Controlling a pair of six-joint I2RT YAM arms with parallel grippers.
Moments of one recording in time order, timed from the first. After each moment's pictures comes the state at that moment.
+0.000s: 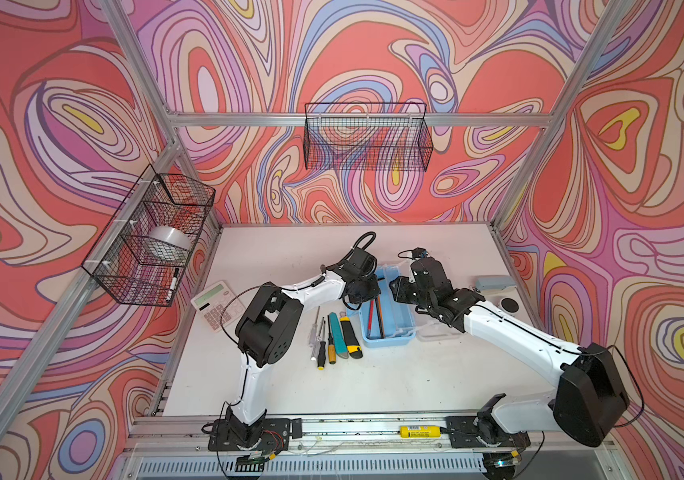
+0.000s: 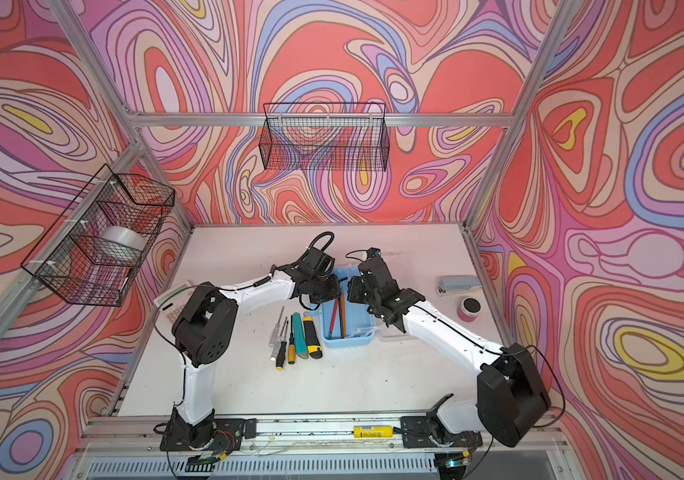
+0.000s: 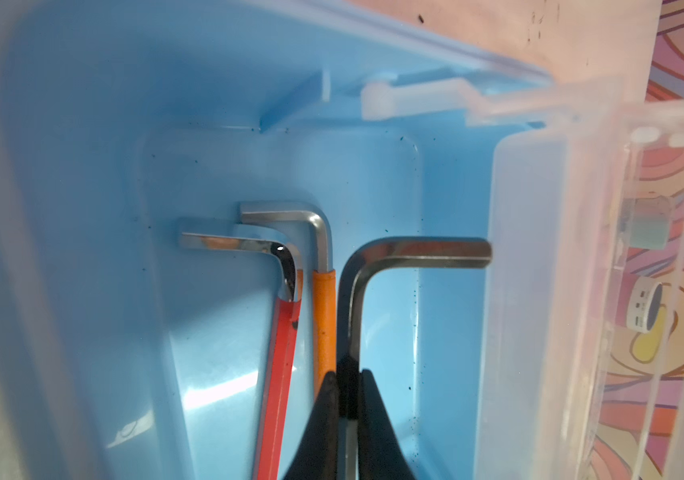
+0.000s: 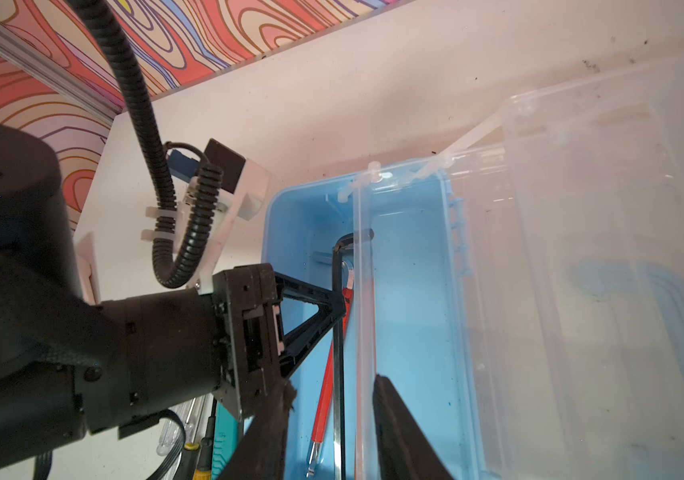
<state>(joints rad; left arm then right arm) -0.66 2.05 1.48 -0.39 0.21 -0.86 0.57 1.38 0.98 -0.28 0.07 0.61</state>
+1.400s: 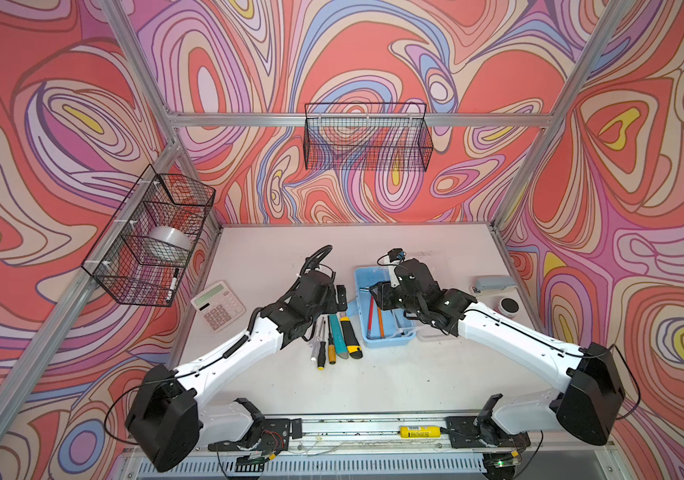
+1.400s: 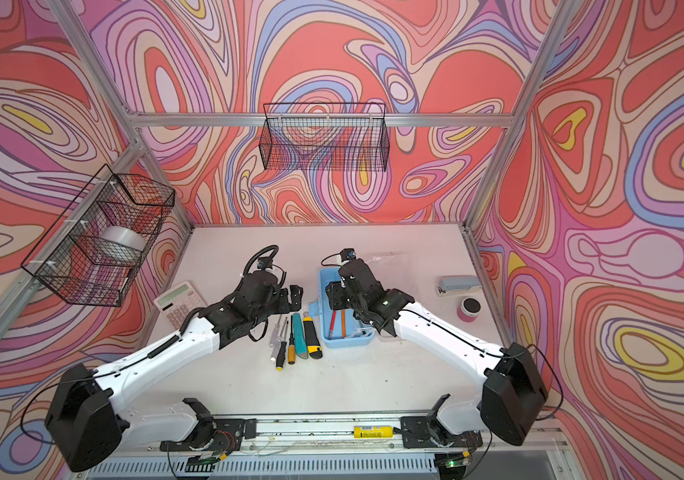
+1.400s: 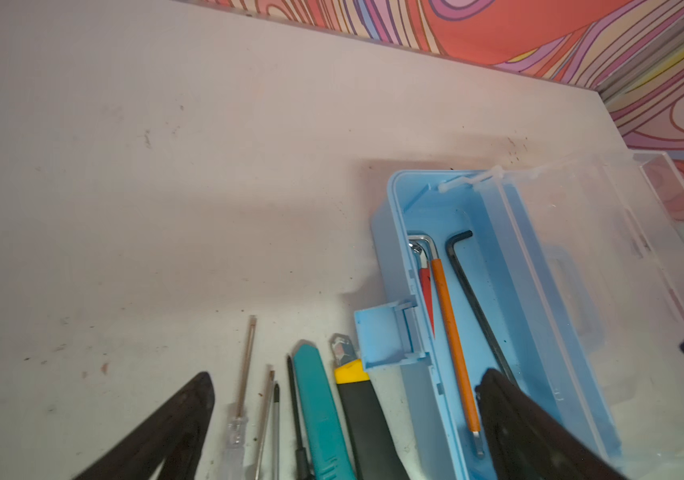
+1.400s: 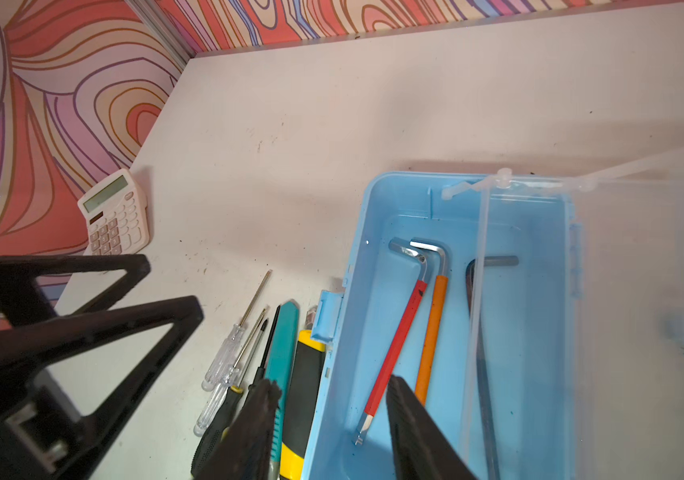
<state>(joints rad) -0.66 1.23 0.87 -0.31 -0.29 -0.57 0.74 1.38 1.08 -0.35 0.09 0.50</state>
